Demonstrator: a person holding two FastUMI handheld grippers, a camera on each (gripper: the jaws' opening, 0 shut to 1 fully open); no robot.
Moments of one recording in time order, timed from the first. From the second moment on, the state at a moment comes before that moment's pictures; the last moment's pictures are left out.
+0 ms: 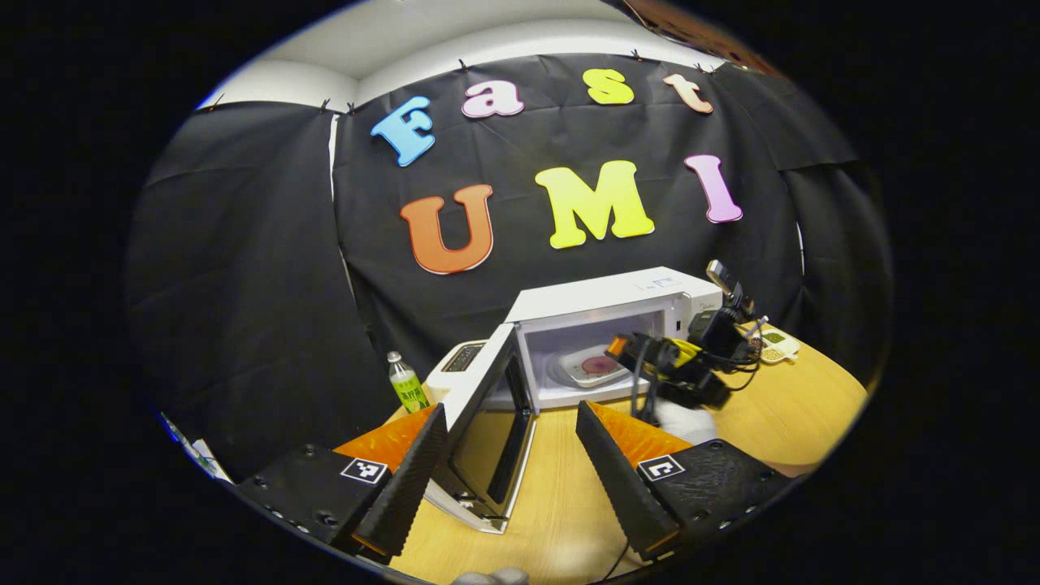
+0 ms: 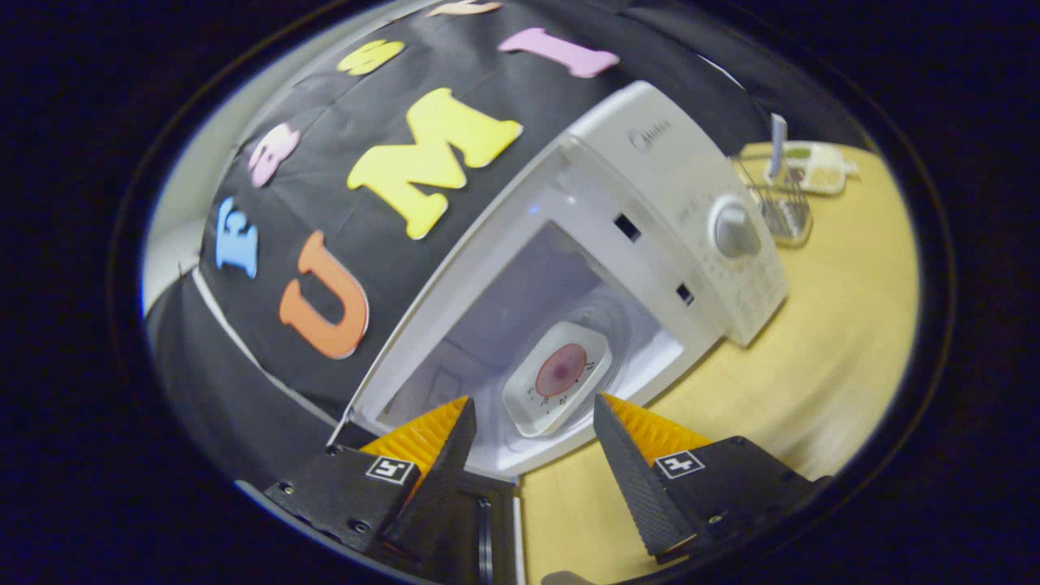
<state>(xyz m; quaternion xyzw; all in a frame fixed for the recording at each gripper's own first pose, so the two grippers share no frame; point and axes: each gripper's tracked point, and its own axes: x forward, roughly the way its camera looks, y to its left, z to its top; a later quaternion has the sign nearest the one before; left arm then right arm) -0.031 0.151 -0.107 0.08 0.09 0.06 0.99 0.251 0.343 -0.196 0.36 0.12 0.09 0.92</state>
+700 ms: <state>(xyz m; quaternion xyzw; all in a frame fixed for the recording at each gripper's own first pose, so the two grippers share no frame) -0.037 0.282 -0.103 0.05 0.04 0.18 0.98 0.079 0.161 -0.077 -0.01 0.08 0.12 0.99</state>
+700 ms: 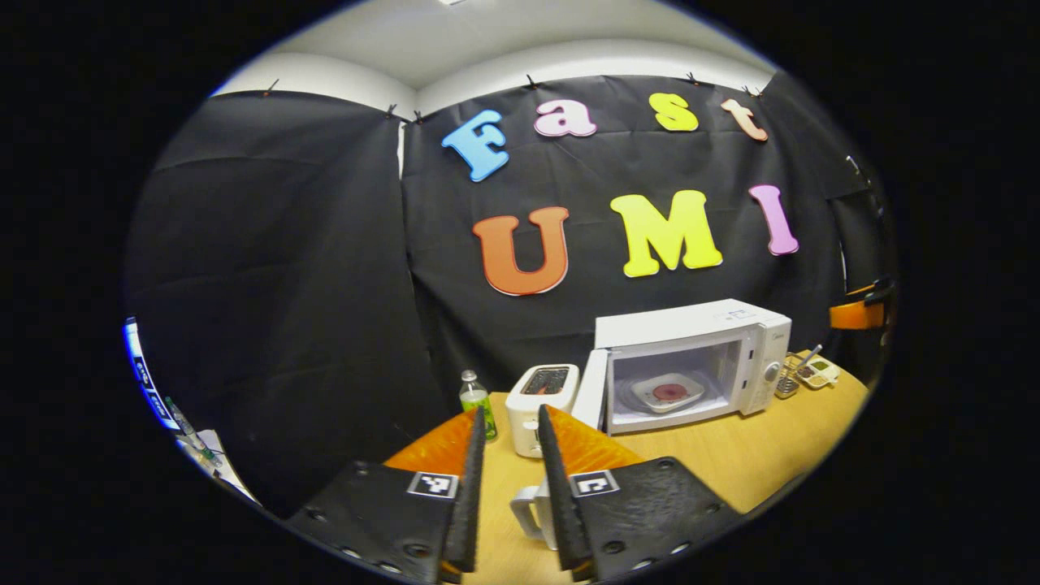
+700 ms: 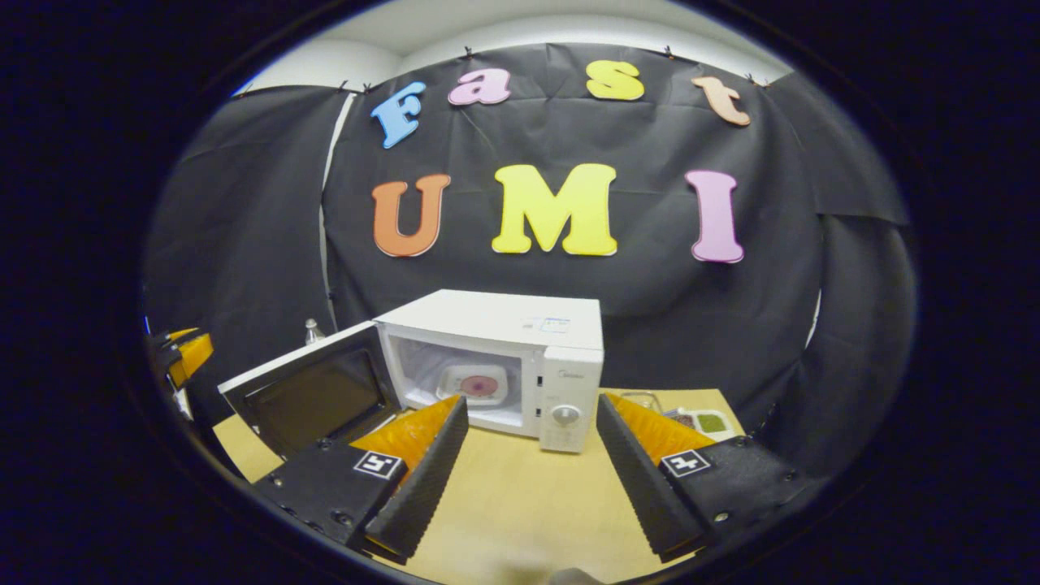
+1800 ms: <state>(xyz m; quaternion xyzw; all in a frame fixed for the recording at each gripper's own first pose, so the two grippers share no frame) 0.004 0.163 -0.199 0.04 0.10 0.03 0.99 0.026 0.096 -0.077 0.02 0.14 0.06 0.99</state>
